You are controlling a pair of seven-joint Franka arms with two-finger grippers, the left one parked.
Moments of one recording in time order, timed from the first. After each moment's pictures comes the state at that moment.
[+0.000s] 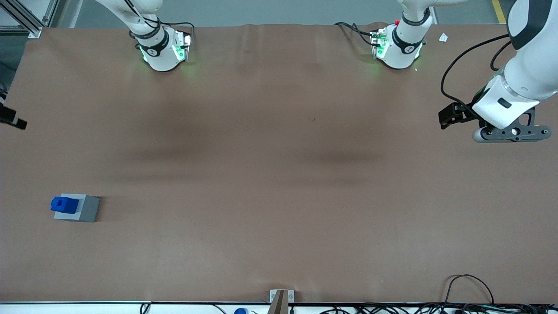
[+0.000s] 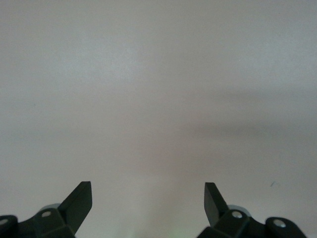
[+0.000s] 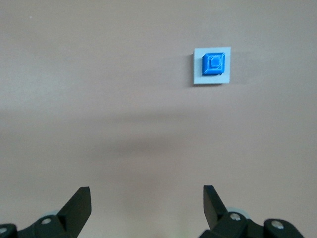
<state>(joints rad) -0.26 0.07 0.03 -1.44 0.11 1.46 -0.16</state>
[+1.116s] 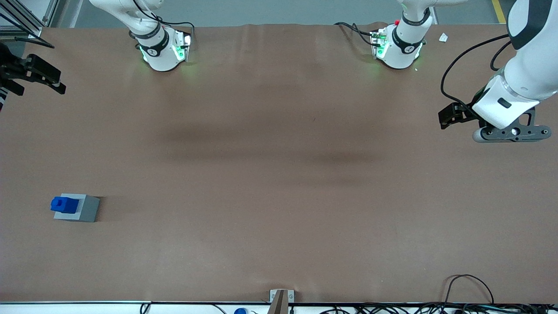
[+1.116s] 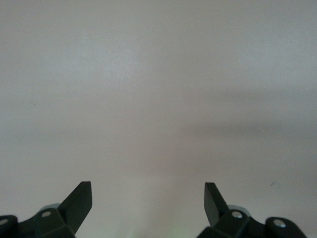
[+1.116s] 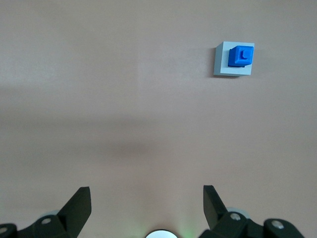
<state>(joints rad) -0.03 -0.05 0.05 -1.46 0.02 1.39 -0.01</state>
